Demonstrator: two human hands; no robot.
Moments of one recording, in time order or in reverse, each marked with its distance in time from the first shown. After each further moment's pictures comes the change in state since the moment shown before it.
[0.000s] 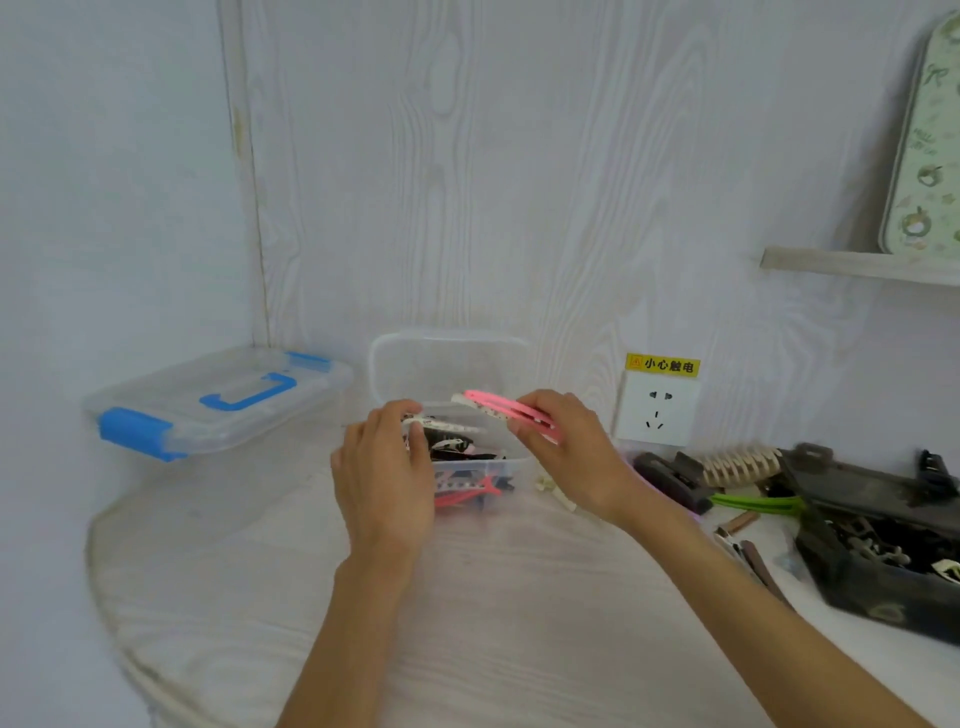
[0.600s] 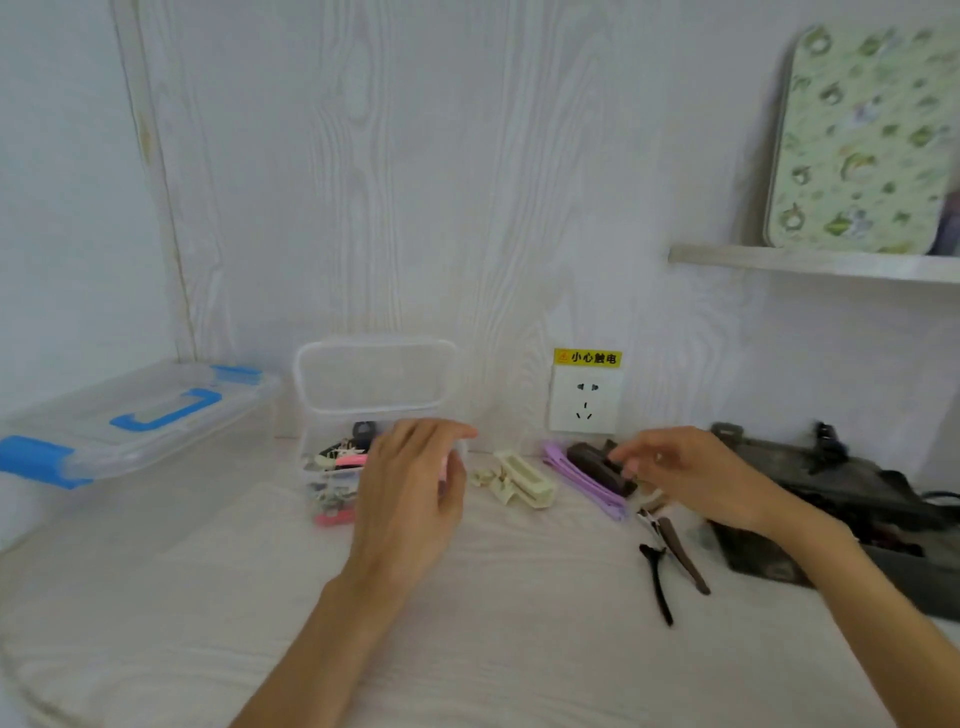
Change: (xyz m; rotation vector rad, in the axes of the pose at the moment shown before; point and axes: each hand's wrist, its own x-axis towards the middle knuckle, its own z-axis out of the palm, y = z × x) left_hand -0.030 0.043 0.020 -0.104 -0.097 0.571; right_hand -0.079 0.057 -0.128 0.035 -0.241 0.412
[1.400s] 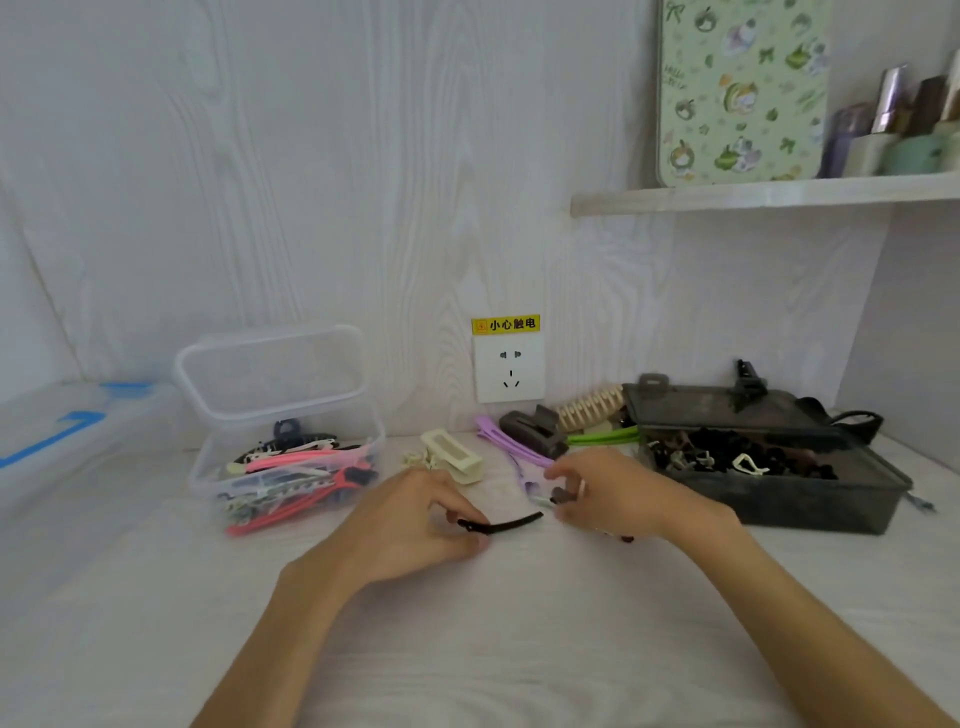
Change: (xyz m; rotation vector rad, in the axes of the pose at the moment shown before) left_hand -0.001 0.028 0.035 -0.218 -0.857 -0.040; right_hand -0.012 0.026 0.032 -0.280 -0.160 0.134
